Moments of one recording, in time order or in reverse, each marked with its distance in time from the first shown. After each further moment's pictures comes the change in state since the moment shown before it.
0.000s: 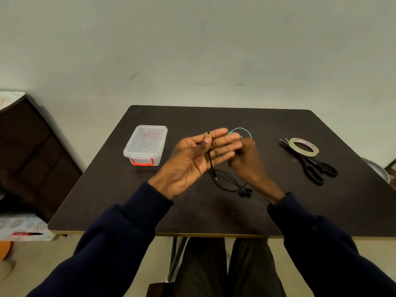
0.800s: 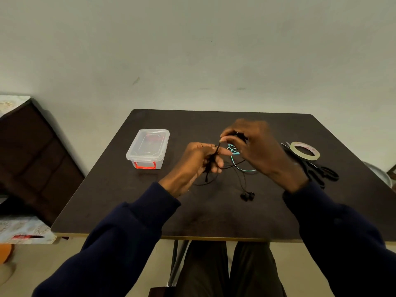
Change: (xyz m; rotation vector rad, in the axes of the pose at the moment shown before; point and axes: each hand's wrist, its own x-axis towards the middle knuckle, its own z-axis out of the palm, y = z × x) left_hand 0.007 -0.002 0.003 0.621 0.355 -0.100; right_hand 0.023 -0.035 -0.039 -0.490 0.034 -0.512
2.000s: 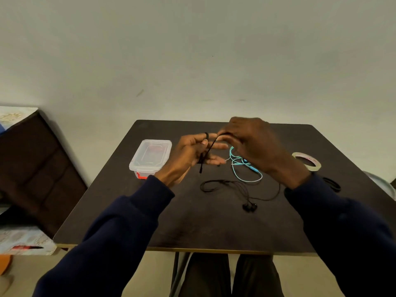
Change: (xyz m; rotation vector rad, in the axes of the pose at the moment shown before) left_hand 0.021 0.020 -0.026 0.068 -0.027 0.179; right_hand 0.030 -0.016 -0.018 -0.213 -0.066 -0.088
